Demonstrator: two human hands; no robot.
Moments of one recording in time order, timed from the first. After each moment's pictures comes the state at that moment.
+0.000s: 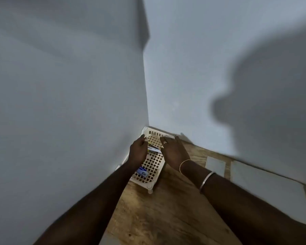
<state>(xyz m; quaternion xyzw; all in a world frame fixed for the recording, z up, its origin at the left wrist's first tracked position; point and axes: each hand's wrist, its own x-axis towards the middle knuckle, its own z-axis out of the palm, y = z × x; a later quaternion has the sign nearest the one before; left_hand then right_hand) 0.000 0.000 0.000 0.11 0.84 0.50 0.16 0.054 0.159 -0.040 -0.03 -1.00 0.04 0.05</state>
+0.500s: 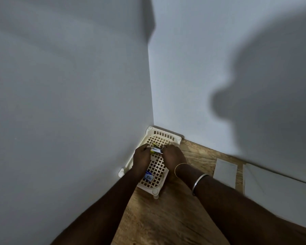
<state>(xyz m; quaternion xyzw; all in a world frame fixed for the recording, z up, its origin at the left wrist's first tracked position) -0.010 0.002 -0.035 -0.01 0.80 0.57 0.19 0.022 0.139 -0.076 -0.05 -1.00 0.07 0.01</state>
